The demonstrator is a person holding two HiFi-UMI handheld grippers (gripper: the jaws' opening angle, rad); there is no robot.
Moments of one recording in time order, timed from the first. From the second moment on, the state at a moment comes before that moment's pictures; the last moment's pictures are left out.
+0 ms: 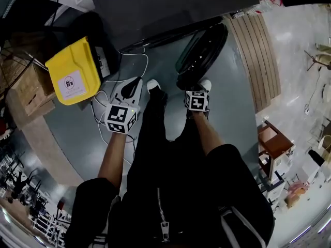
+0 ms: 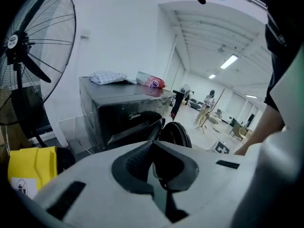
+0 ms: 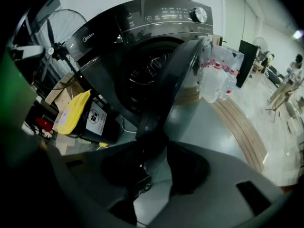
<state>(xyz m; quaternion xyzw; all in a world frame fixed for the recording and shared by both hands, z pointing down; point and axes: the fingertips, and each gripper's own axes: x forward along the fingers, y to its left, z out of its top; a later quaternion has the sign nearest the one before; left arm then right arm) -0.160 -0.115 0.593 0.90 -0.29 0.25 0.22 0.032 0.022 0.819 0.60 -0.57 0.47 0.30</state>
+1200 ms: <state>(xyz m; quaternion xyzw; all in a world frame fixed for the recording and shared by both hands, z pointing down) 0.170 -0.062 0.619 0.91 -0.20 0.31 0.19 0.381 0.156 0.822 0.51 -0.64 0.38 0.43</state>
